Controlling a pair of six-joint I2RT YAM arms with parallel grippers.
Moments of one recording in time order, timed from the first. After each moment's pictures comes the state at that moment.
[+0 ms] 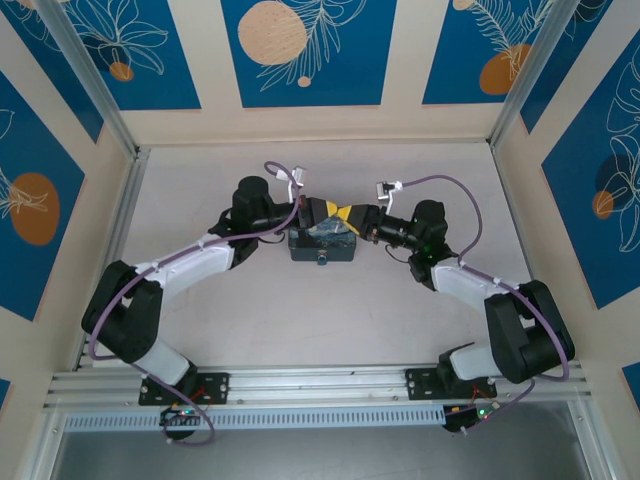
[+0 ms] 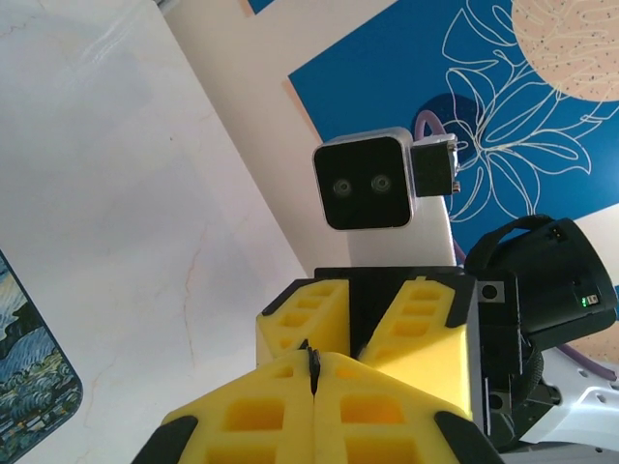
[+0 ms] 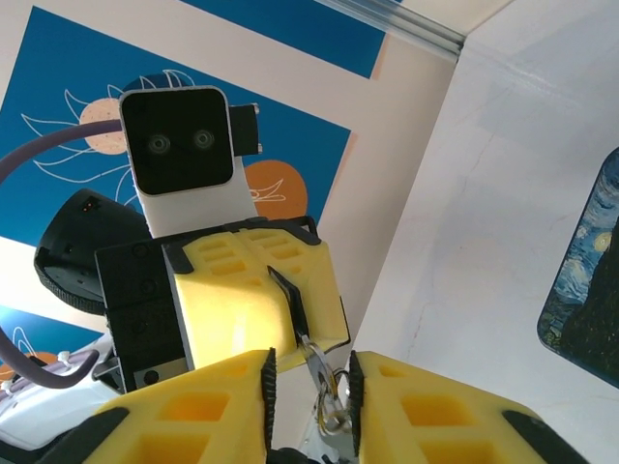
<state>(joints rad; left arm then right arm) -0.58 1.56 0.99 0.41 0.66 -0.89 0.35 1.38 0.61 0.78 -0.83 1.19</state>
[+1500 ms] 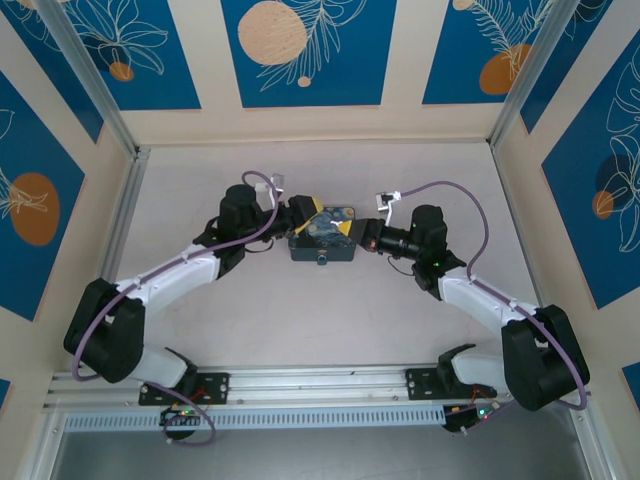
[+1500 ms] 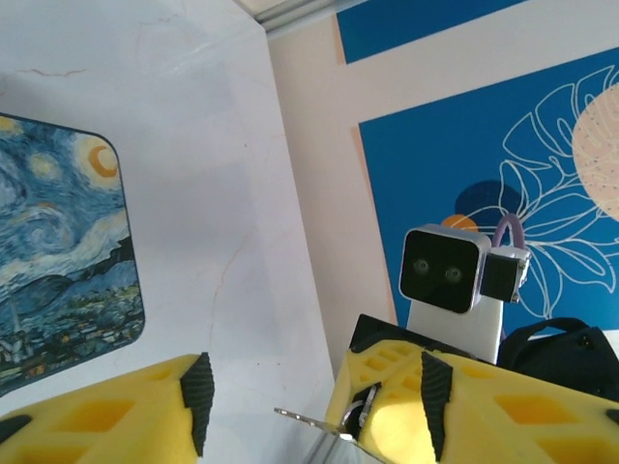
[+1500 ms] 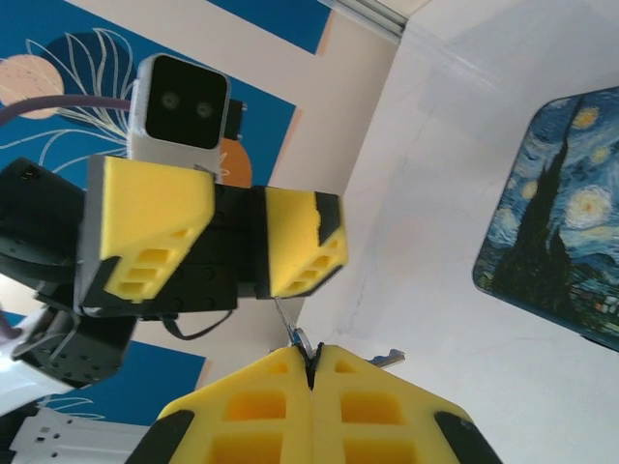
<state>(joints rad) -0.54 1.44 0.89 0.31 0.52 -1.09 0.38 1.23 0.59 0.48 -0.76 1.00</state>
